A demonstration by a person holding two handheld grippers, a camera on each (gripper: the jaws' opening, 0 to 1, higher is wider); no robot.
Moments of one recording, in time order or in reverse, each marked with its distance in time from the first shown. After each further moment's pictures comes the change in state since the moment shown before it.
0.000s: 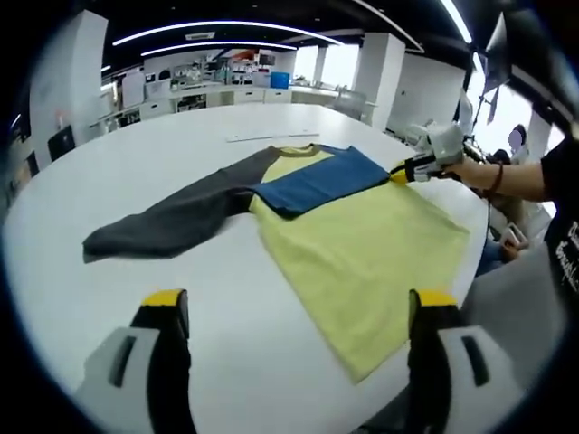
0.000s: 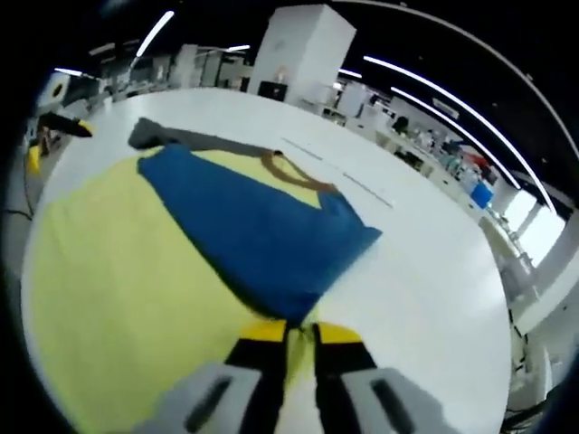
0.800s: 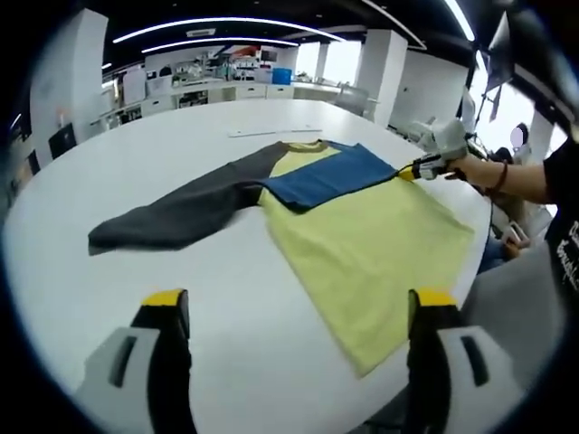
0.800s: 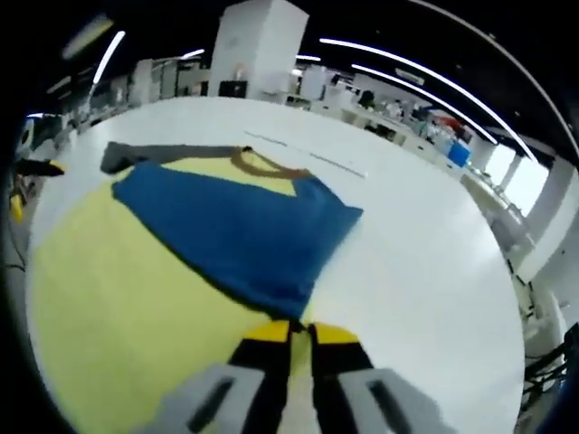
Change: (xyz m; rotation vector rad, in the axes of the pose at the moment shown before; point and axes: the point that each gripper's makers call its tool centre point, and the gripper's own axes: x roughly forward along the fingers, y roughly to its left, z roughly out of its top) left arm -0.001 0.003 -0.003 -0.001 0.023 0.011; right arm -0.013 -0.005 -0.016 0.298 0.046 -0.049
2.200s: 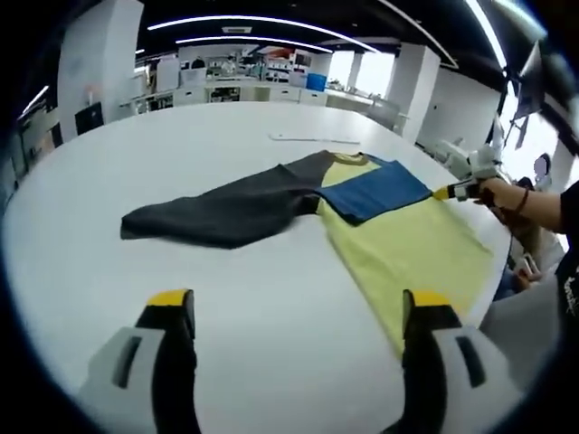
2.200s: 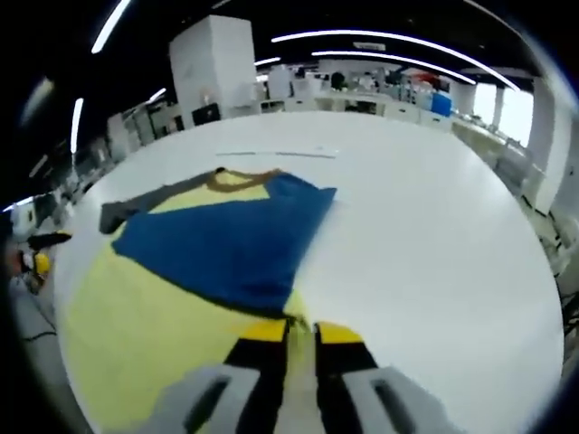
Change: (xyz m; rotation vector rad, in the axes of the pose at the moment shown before) left arm -0.003 0.054 0.009 -0.126 -0.035 0.110; right arm -0.006 -0.026 -0.005 0.225 0.005 0.093
